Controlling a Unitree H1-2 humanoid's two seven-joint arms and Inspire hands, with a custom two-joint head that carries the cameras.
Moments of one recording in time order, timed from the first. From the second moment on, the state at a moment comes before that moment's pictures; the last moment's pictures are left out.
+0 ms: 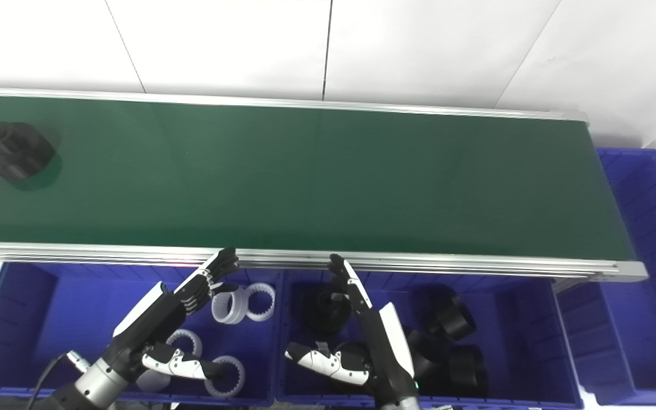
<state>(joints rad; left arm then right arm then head) 0.37 0.26 -0.25 -0.05 -0.04 -0.42 -0.44 0.58 -0.05 0.33 -0.26 -0.36 -0.18 -0.02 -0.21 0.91</state>
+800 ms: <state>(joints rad) 0.30 0.23 -0.40 0.12 0.08 -0.44 -0.26 0.53 -0.11 0.26 -0.07 -0.29 -0.40 -0.06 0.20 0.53</state>
